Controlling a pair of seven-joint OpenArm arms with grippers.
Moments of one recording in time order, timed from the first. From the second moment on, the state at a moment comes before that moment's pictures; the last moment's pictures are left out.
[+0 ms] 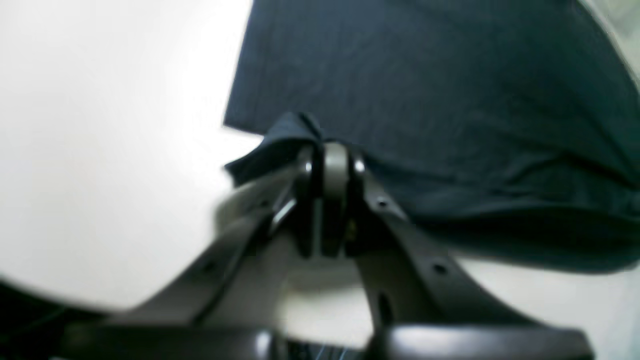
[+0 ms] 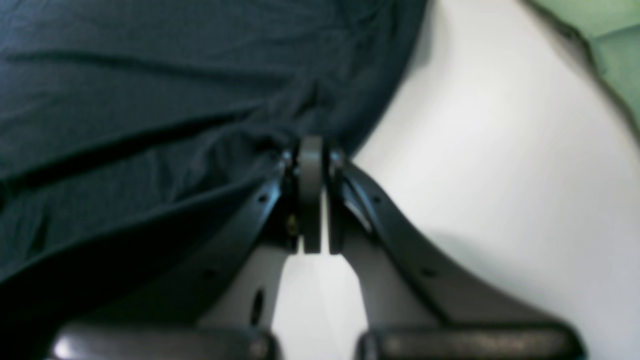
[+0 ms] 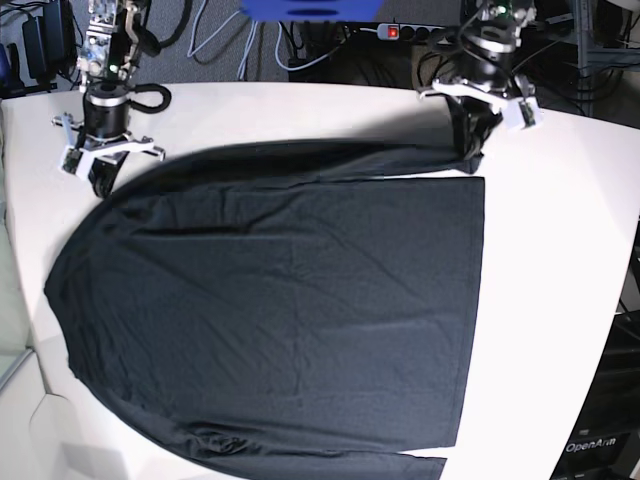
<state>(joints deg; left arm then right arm) 39.7 -7.9 -3.2 103.6 -28.5 -4.8 -3.1 -25.0 2.9 16.5 92.2 12.7 0.1 1.1</state>
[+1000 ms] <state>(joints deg) 38.4 -7.9 -3.5 103.4 -28.6 -4.7 -2.7 -23.4 4.2 11.6 92.2 12.7 0.1 -6.4</state>
